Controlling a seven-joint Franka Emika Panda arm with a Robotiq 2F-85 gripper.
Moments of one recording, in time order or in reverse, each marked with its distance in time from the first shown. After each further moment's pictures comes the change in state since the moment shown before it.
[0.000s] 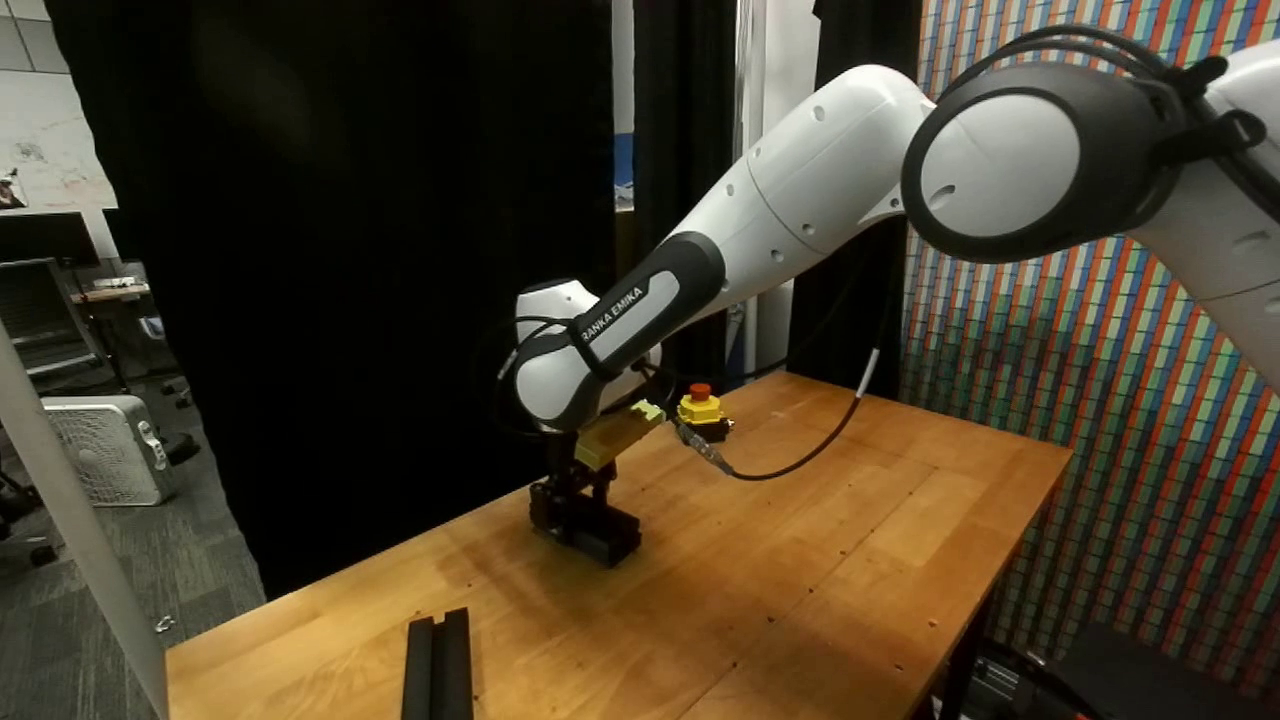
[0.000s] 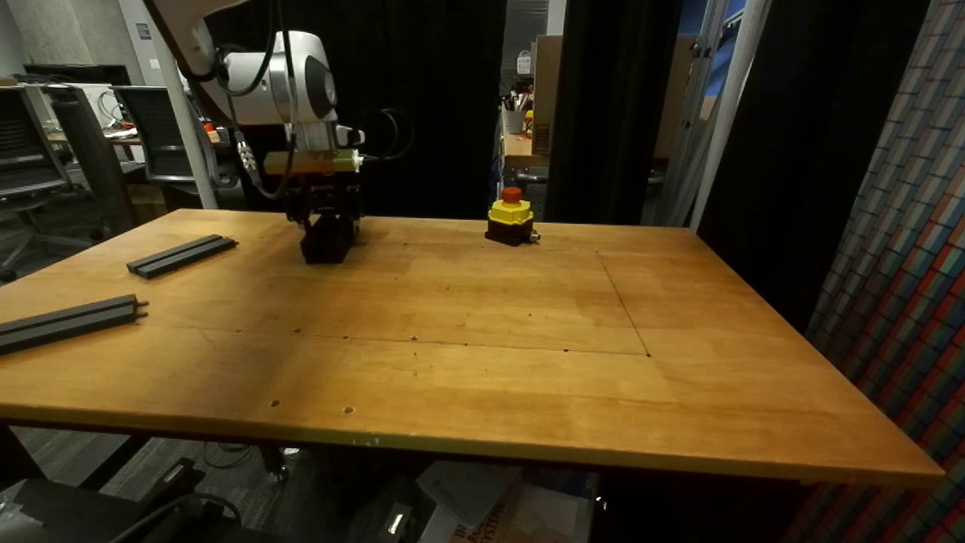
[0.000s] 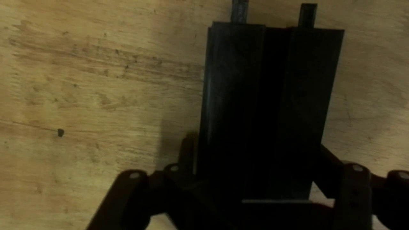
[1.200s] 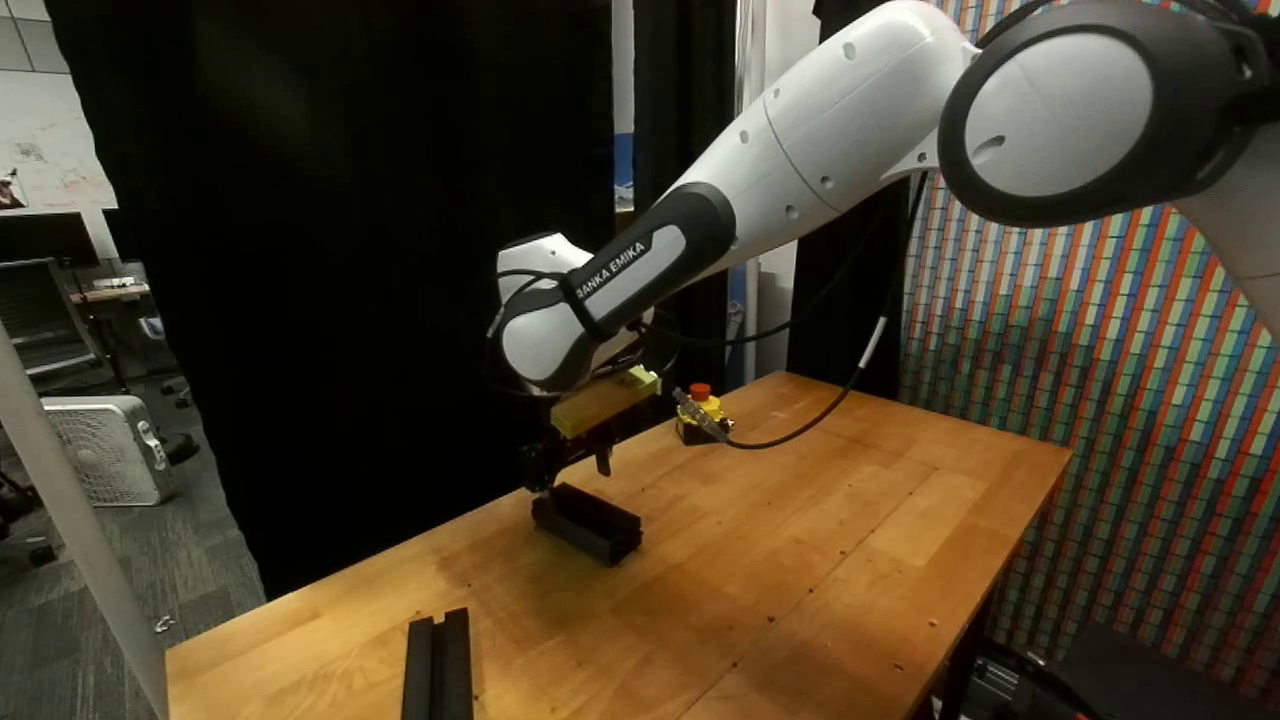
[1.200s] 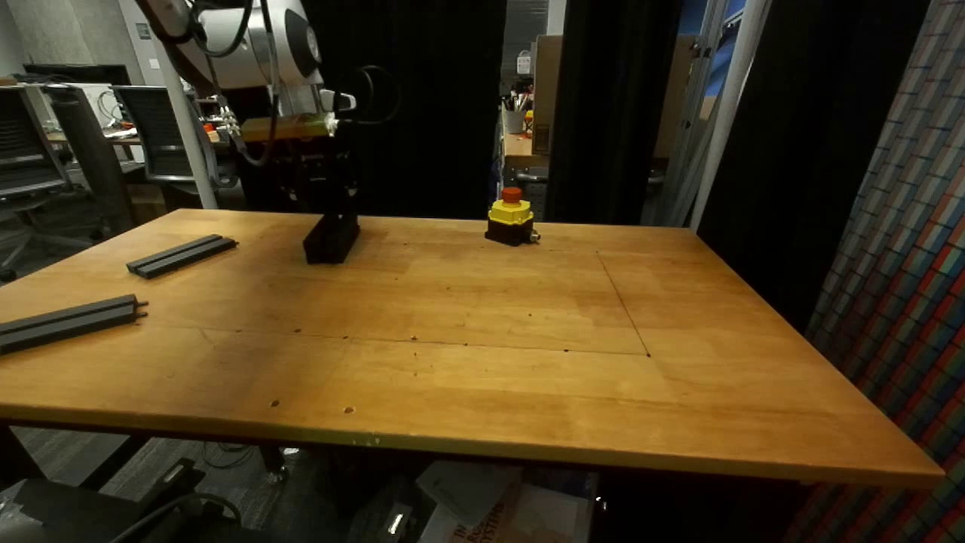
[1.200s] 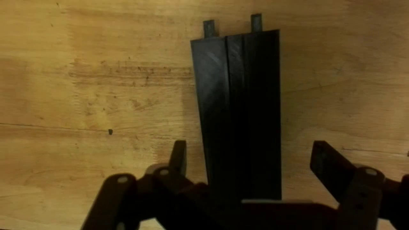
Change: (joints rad) arm 0.059 -0.097 -0.043 -0.002 -0.038 -0.089 0.232
